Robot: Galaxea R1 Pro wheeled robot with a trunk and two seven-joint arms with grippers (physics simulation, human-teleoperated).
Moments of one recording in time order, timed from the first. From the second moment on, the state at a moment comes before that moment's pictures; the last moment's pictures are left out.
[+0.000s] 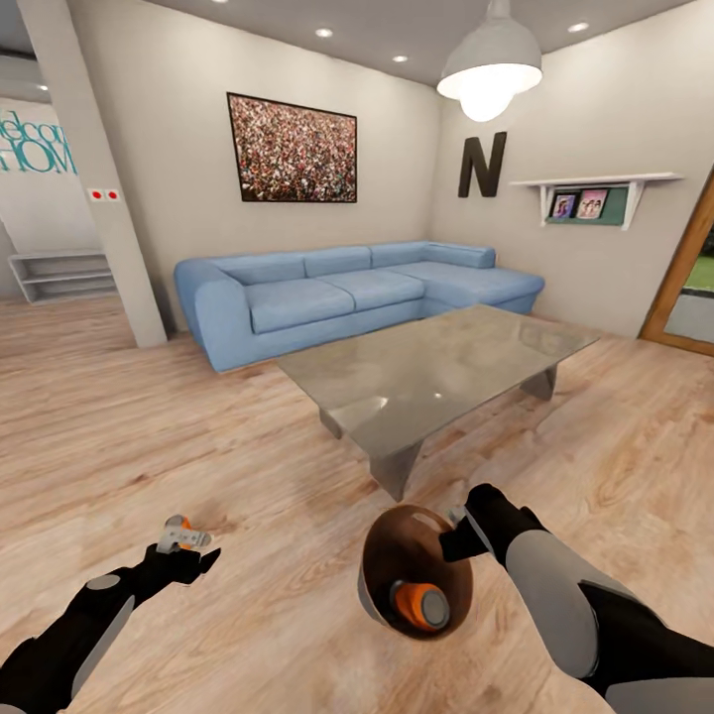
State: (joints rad) left arm -0.43 0.33 -0.12 -0.87 0.17 0.23 -0.29; right arm -0.96 0.06 -0.32 -0.24 0.69 0.79 0.34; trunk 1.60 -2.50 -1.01
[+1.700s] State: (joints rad) left arm -0.43 0.33 -0.12 -0.85 0.17 0.23 -0.29; right arm -0.96 0.07 -0.32 -0.23 0.69 0.79 0.33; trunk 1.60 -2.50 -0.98
